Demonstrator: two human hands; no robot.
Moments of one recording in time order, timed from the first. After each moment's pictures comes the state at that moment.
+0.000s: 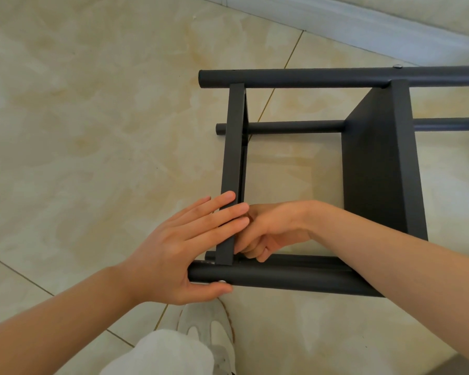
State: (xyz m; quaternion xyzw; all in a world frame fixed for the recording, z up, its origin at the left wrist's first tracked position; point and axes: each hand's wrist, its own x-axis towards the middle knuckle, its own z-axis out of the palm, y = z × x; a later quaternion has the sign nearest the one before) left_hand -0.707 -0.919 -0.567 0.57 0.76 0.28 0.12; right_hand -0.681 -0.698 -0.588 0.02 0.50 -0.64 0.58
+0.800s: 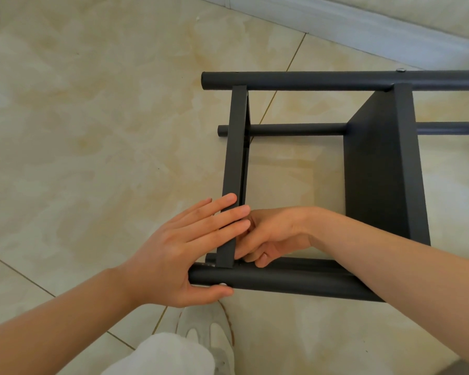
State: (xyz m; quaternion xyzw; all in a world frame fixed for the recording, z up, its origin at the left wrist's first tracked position) left_hand -0.706 -0.918 -0.567 0.57 0.76 0.28 0.12; right_hand -0.677 -0.698 -0.593 0.05 0.48 -0.65 0.58
